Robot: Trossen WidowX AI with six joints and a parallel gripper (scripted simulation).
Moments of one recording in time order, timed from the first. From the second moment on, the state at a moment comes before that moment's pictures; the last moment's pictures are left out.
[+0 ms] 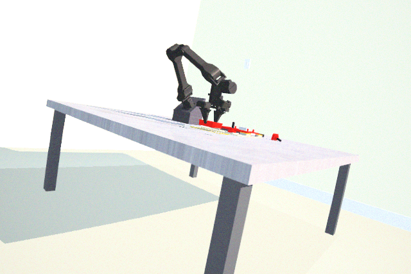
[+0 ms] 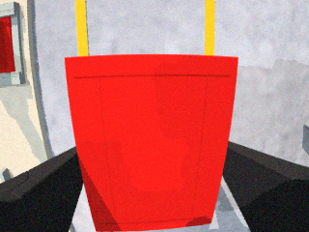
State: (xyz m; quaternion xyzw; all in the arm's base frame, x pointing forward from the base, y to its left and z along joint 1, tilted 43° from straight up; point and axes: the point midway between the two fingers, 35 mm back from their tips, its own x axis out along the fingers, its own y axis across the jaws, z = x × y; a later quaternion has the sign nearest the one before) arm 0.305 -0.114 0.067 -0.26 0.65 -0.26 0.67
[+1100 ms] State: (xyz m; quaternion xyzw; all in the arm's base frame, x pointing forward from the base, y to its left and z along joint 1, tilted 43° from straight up) arm 0.305 -0.125 0.056 -0.26 0.65 -0.26 0.67
